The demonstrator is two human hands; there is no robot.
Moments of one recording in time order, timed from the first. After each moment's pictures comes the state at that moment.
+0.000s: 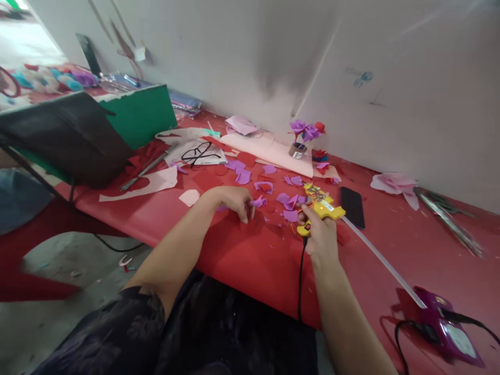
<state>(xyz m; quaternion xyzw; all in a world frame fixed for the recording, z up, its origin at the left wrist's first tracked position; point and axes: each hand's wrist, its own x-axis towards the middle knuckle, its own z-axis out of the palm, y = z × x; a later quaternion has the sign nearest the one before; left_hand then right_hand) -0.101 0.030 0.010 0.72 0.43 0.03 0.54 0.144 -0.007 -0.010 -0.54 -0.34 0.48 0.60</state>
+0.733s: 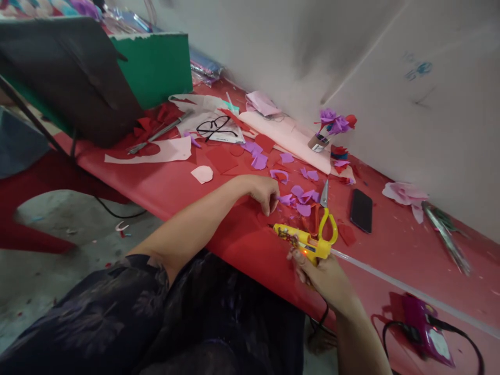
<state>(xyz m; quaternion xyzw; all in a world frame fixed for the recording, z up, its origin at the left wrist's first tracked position) -0.074 0.031 0.000 0.76 0.36 0.10 0.54 0.167 -0.096 0.015 -0.61 -0.63 0.47 0.12</state>
